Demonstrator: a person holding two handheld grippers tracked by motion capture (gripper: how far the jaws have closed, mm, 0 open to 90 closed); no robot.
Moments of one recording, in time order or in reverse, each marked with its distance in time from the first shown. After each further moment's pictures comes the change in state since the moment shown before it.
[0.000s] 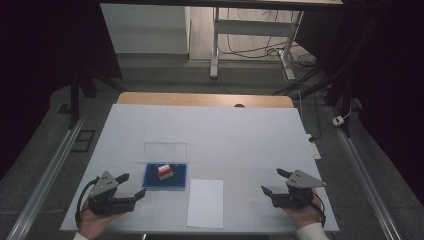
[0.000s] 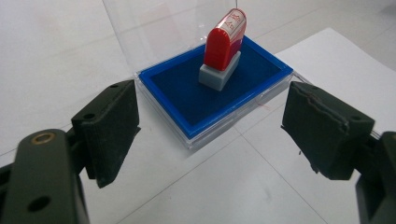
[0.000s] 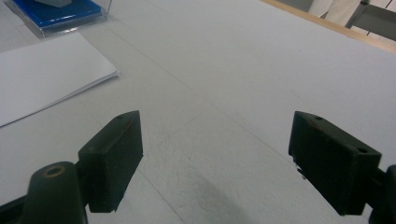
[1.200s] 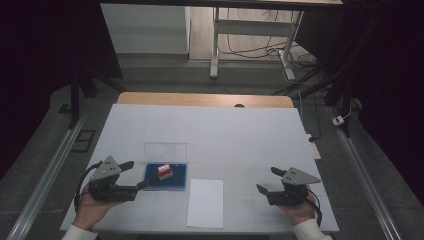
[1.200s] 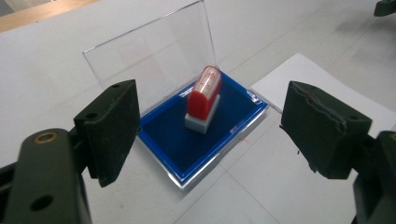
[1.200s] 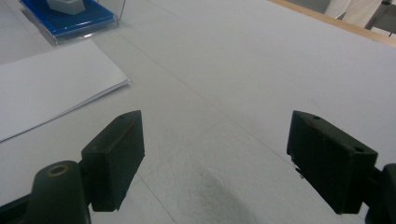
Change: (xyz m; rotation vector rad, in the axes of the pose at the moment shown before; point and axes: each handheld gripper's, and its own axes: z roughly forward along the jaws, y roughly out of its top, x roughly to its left) left arm 0.000 0.053 -0.009 0.022 -0.063 0.088; right arm 0.001 0.003 0.014 -0.014 0.055 0.005
